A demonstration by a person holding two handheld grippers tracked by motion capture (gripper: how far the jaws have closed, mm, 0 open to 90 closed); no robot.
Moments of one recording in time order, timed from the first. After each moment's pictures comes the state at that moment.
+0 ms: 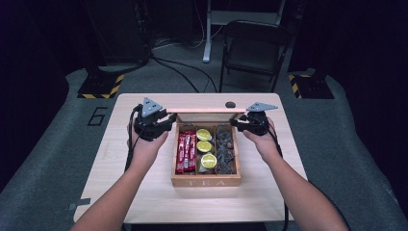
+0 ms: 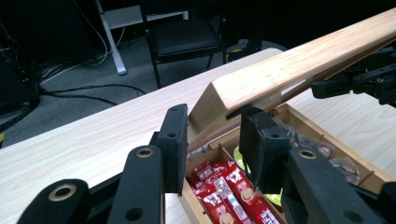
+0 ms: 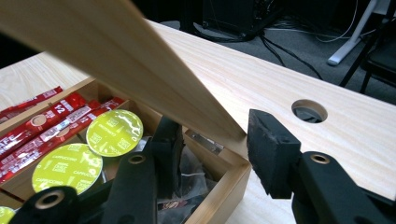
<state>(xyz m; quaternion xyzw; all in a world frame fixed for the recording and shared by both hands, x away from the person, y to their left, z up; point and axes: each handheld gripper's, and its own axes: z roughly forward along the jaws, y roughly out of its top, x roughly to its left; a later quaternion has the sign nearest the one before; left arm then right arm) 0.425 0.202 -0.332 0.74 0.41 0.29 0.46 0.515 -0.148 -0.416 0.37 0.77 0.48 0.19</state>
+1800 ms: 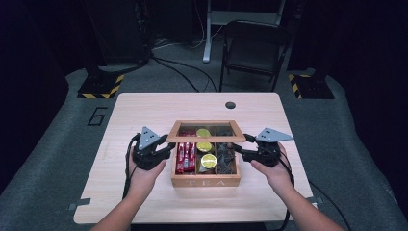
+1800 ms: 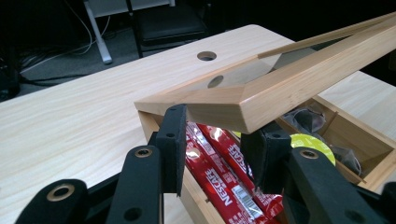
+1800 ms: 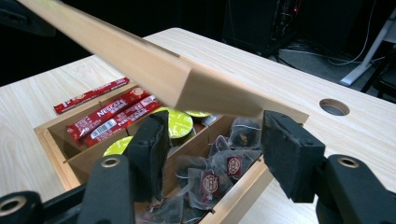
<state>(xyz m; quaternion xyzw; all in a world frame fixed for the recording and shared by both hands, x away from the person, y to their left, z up) 0.372 0.208 -0.384 0.74 0.40 0.26 0.47 0.403 -0.157 -0.402 0.32 0.77 0.51 0.20</state>
